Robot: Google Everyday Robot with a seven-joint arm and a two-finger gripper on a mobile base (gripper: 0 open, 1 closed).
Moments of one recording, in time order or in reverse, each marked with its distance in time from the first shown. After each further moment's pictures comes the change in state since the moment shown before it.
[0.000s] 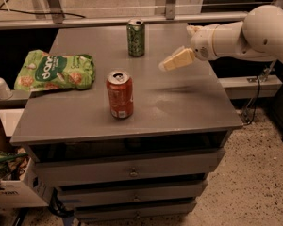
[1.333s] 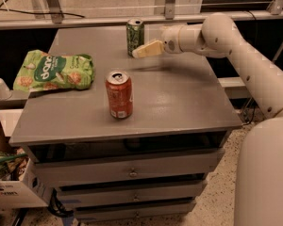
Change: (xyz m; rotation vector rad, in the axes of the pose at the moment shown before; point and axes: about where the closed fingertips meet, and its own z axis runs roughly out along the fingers) arm -0.016 -0.037 0.123 -0.065 -0.136 0.170
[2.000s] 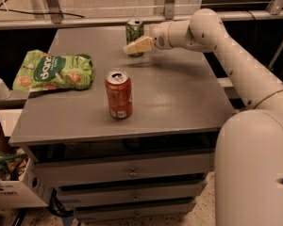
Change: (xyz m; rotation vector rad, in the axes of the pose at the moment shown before) arm -0.014 0.001 0.038 -0.032 0.000 -0.013
